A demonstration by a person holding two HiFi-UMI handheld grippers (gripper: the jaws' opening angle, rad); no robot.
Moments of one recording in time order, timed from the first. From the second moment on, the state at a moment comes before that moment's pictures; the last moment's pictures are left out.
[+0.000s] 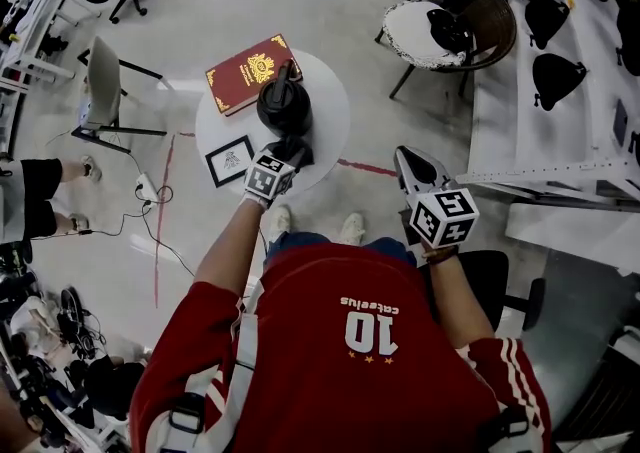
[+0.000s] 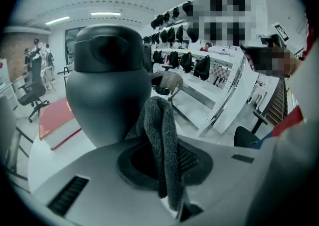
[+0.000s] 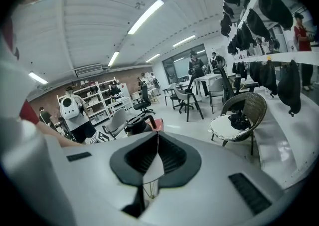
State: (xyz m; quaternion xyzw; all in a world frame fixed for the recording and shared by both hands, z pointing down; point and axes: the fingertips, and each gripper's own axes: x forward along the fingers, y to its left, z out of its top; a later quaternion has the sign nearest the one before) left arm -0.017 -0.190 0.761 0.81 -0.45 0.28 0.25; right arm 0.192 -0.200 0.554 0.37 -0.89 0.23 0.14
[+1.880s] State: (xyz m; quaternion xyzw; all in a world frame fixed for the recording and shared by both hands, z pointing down) left arm 0.006 -0.178 0.537 0.89 -0.40 0.17 0.10; right arm 0.124 -0.206 0.474 0.38 -0.90 0.20 0.07
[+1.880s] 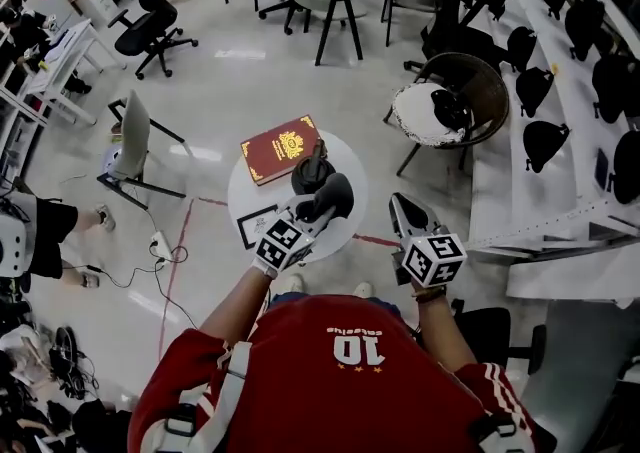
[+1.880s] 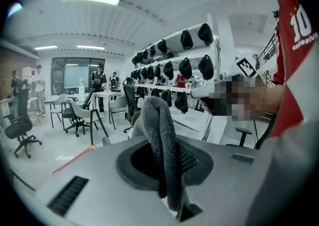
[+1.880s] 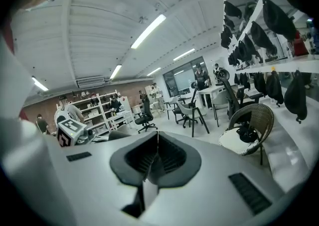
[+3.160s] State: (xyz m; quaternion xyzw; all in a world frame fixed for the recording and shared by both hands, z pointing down) left arm -0.154 -0.139 0.383 0.83 -0.55 0.07 0.01; right arm 0.077 -0.190 0.374 0.42 -0.91 0.08 0.03
